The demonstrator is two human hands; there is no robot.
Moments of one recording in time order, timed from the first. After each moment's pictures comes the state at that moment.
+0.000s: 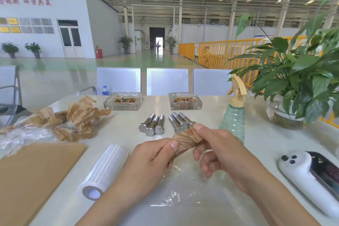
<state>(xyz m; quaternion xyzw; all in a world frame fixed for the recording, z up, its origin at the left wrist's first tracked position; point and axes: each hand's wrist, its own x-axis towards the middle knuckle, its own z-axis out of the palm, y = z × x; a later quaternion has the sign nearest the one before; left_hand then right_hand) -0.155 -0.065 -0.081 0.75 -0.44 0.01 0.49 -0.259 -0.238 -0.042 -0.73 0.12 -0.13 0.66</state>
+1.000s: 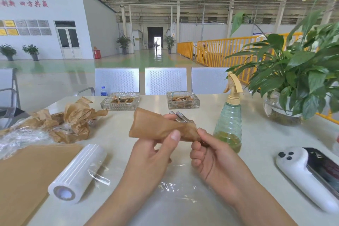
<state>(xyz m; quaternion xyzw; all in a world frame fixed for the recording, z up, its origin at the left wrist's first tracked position) -0.174 -0.084 -0.073 0.64 -0.39 0.01 0.66 -0.256 -0.228 -0.063 -0.39 0.09 -0.11 0.91</state>
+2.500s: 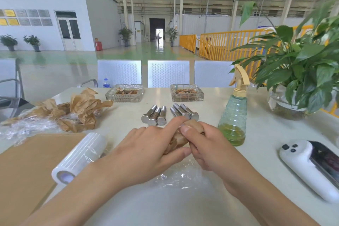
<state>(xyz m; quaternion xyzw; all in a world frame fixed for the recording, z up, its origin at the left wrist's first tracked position) -0.155 -0.053 -0.050 0.80 -0.55 0.15 0.19 -0.263 -0.201 -0.047 -0.75 0.08 -0.16 0.63</state>
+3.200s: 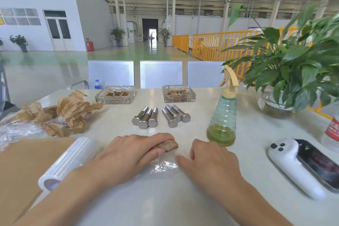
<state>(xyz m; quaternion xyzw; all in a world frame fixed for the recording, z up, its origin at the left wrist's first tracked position) -0.121 -0.045 -0.075 0.81 -0.57 0.11 0.13 -0.257 -0.214 -0.076 -0.94 0.30 -0.11 0.09</state>
